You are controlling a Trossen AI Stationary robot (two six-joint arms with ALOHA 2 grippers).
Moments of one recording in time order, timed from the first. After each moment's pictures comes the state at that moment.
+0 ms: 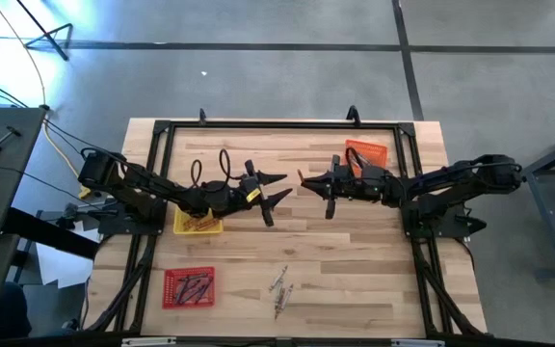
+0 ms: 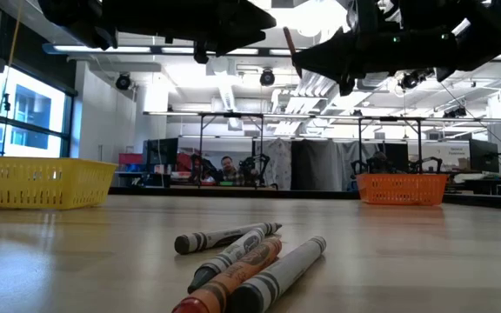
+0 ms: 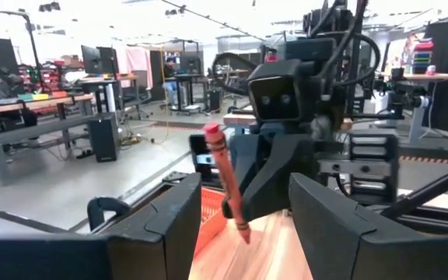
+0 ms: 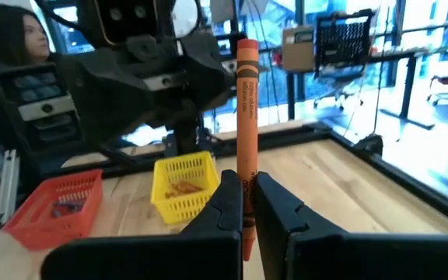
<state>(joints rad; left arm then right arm) -0.12 1.59 0.73 0.99 -0.48 0.08 -0.06 1.32 0.46 0.86 0.07 0.11</state>
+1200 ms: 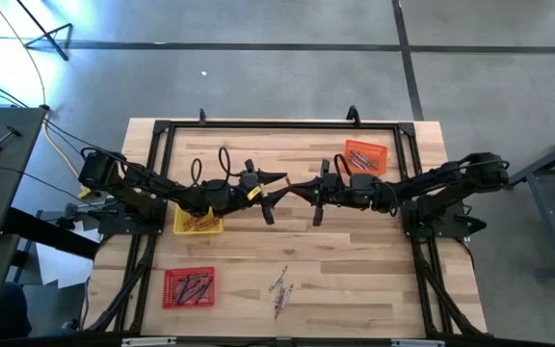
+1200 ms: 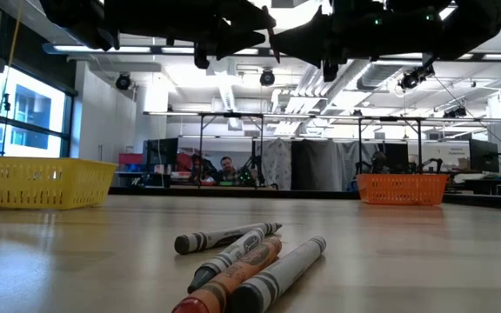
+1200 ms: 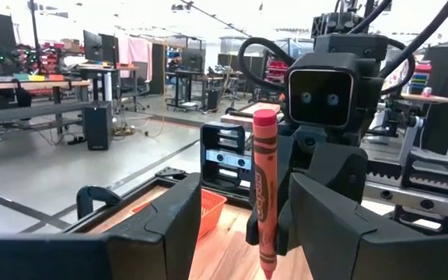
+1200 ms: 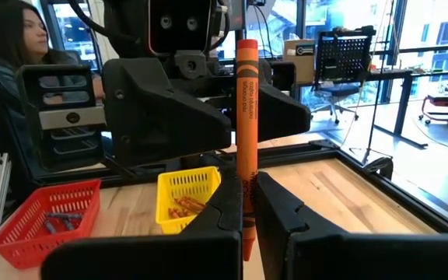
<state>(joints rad) -0.11 1.59 0.73 0.99 -0.47 -0.02 0.04 1.44 0.59 0.88 0.19 0.04</state>
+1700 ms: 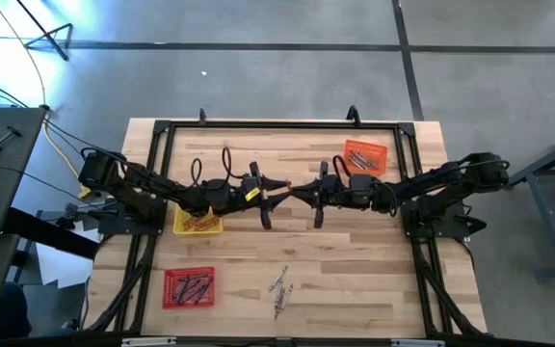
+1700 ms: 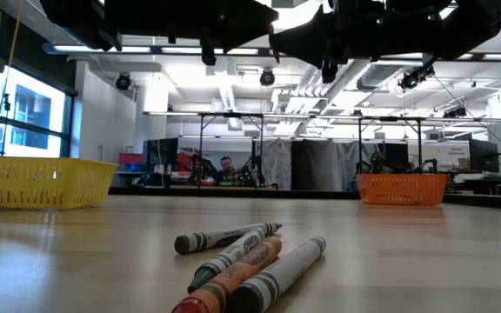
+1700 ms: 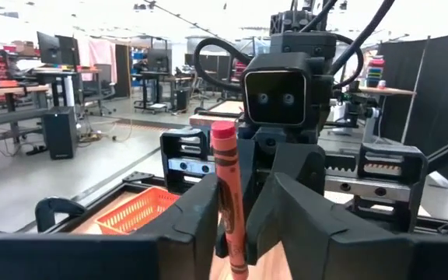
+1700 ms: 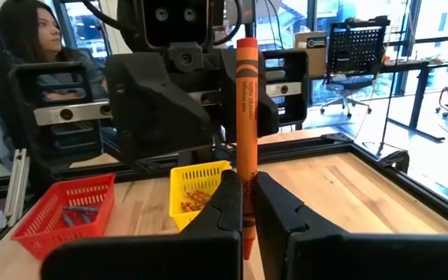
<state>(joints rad) -0.11 1.59 0.73 0.99 -0.35 0.00 0.04 1.44 0.59 0.86 0.16 0.07</state>
